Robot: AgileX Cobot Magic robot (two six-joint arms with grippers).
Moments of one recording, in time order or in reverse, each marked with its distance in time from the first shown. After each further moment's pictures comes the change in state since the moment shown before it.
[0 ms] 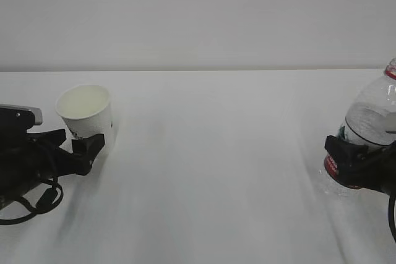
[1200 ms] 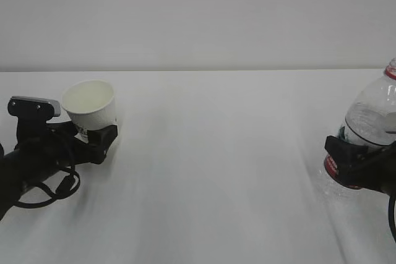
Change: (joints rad) left arm 0.000 0.095 -0.126 0.031 0.000 0.000; right arm 0.000 0.000 0.000 0.000 0.002 0.000
